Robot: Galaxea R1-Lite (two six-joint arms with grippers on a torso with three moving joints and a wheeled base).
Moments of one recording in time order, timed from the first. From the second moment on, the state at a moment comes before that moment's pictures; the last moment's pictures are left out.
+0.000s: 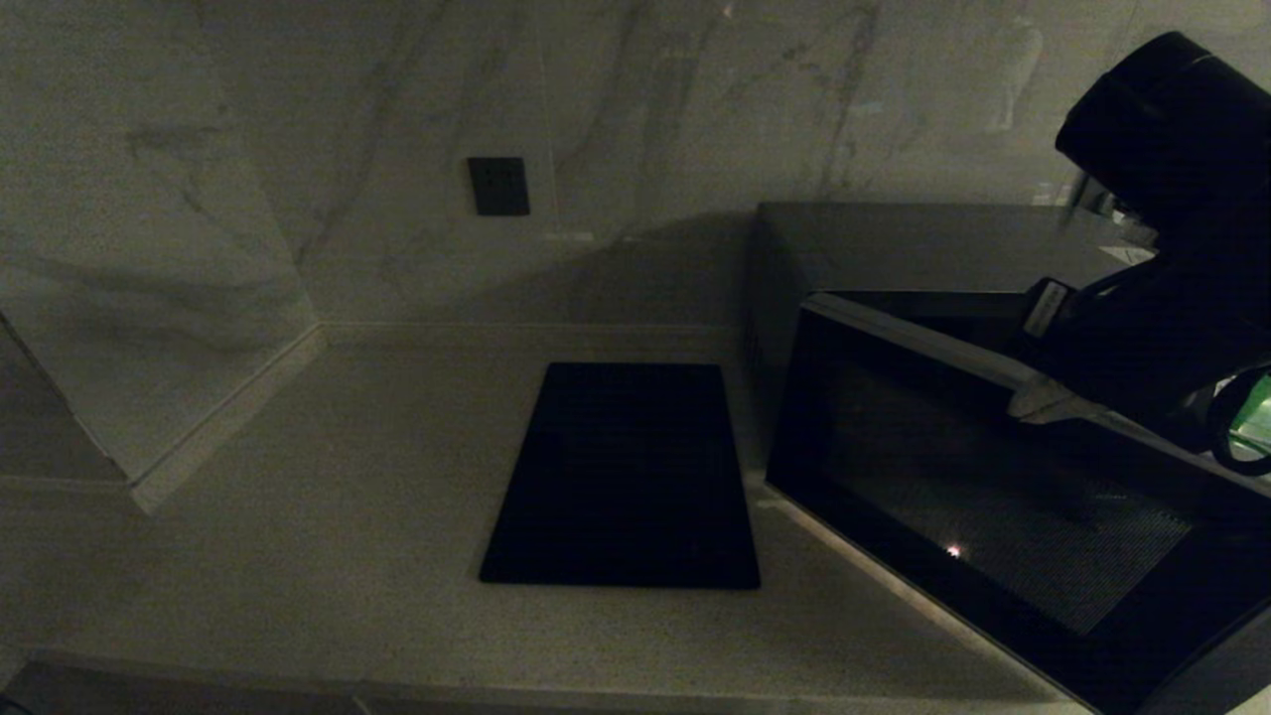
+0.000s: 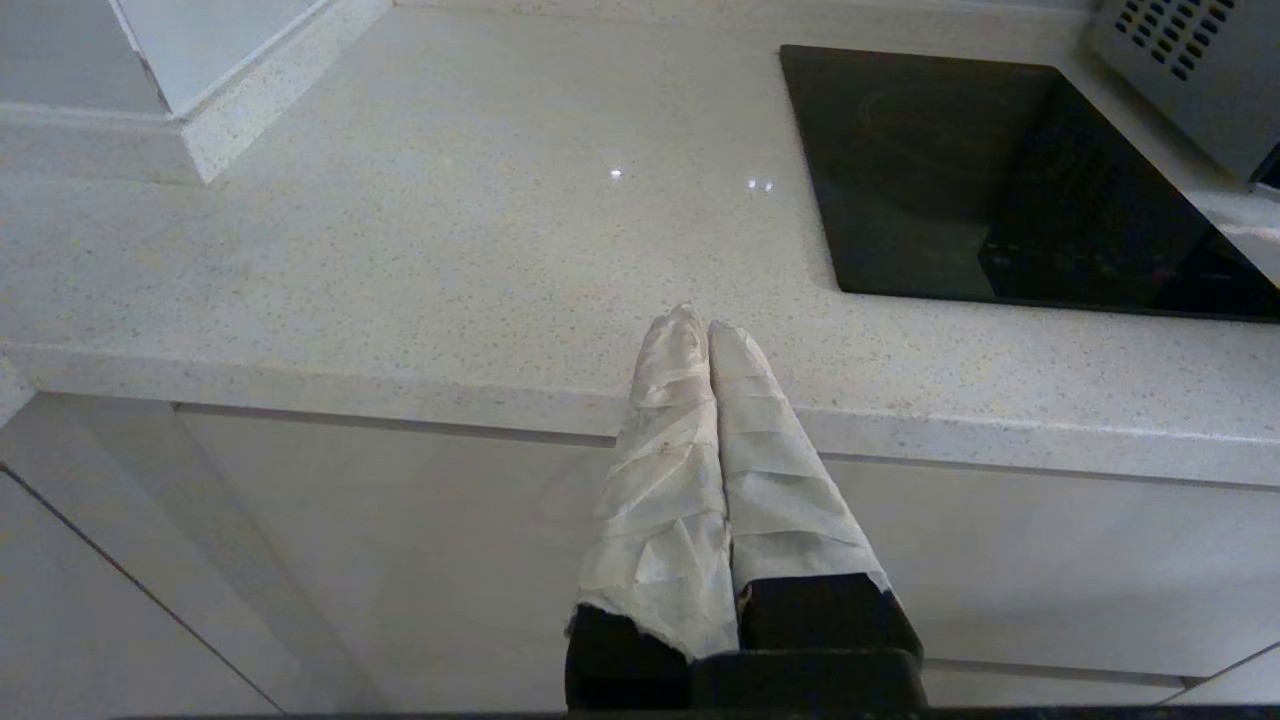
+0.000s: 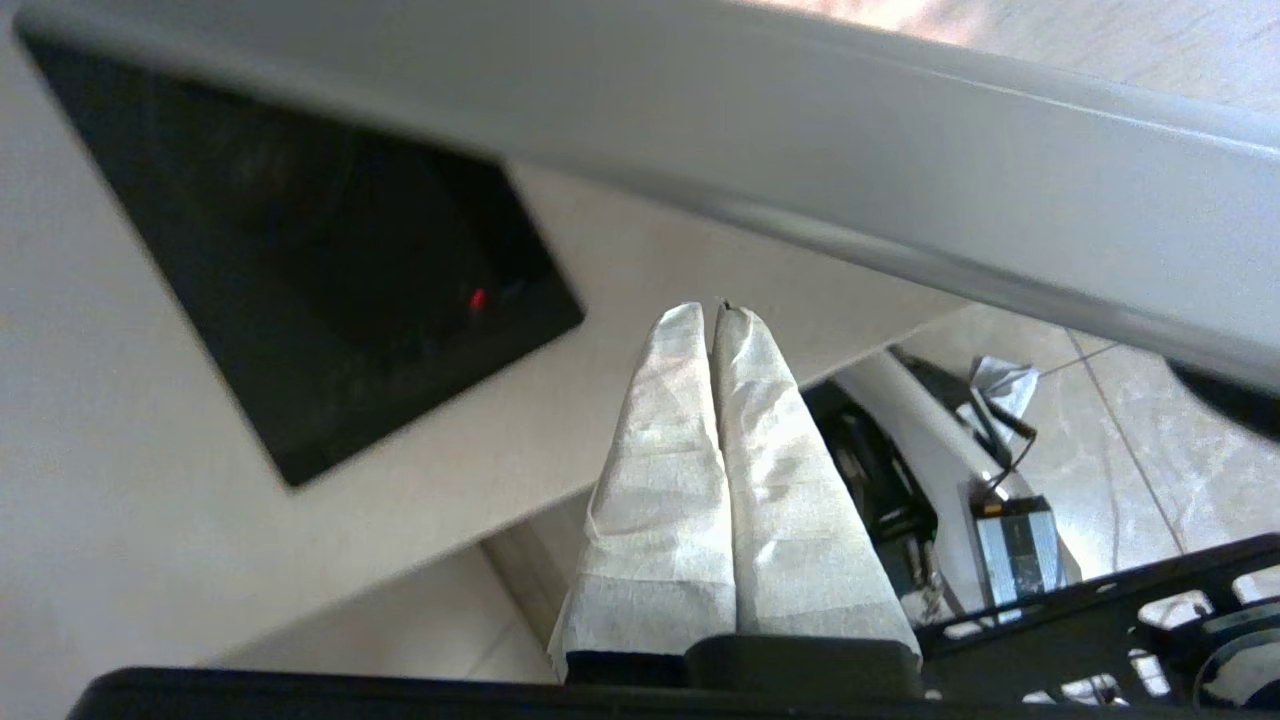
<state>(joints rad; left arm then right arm) 0.00 0.00 0.00 -0.01 0.02 -0.07 0.45 1.73 -1.90 1.20 -0.32 1.08</state>
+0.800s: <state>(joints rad) 0.00 0.00 0.00 -0.01 0.02 -0.07 0.09 1.74 -1.87 1.02 -0.25 0.92</state>
